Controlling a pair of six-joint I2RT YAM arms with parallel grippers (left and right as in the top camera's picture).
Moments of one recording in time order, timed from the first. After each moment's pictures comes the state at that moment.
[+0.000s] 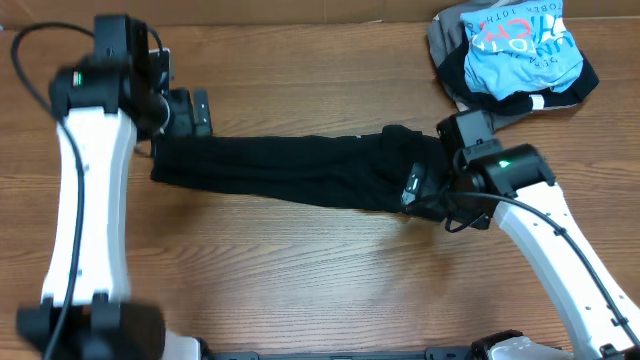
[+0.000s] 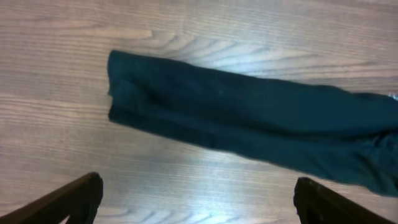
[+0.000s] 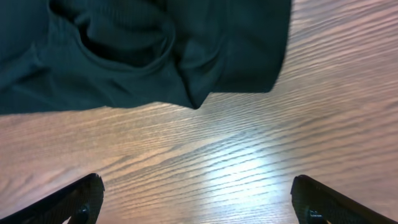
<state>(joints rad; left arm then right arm) 0.06 1.65 1.71 -1.23 0.05 -0.11 0.30 1.41 1.19 -1.14 -0.07 0.60</state>
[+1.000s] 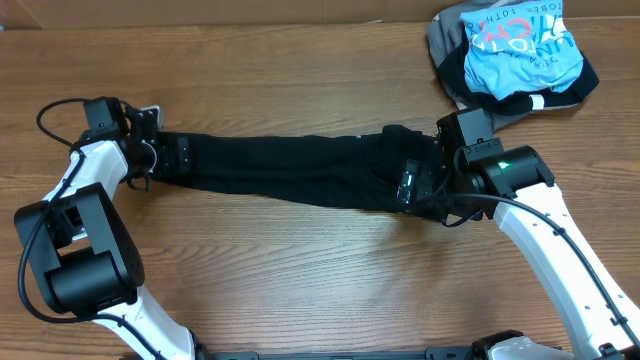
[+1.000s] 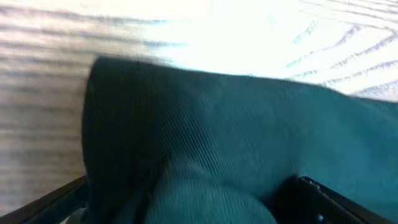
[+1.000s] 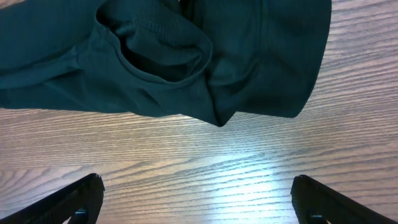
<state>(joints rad) 0.33 1.98 1.24 -0.47 0.30 0.16 0.30 1.41 1.18 -1.06 -0.12 0.51</state>
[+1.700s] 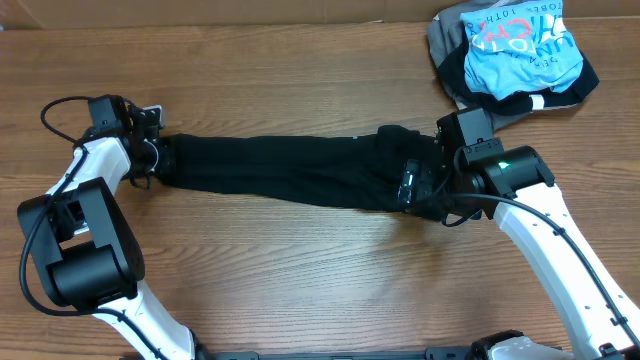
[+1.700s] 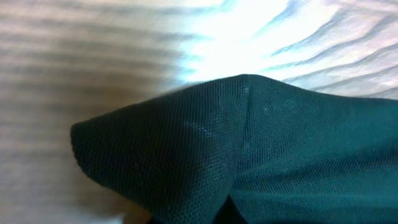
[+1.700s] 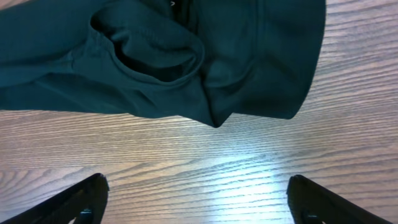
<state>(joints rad) 0.32 2.01 1.27 -0.51 0.25 0.16 0.30 1.41 1.18 -1.05 -0.12 0.51</state>
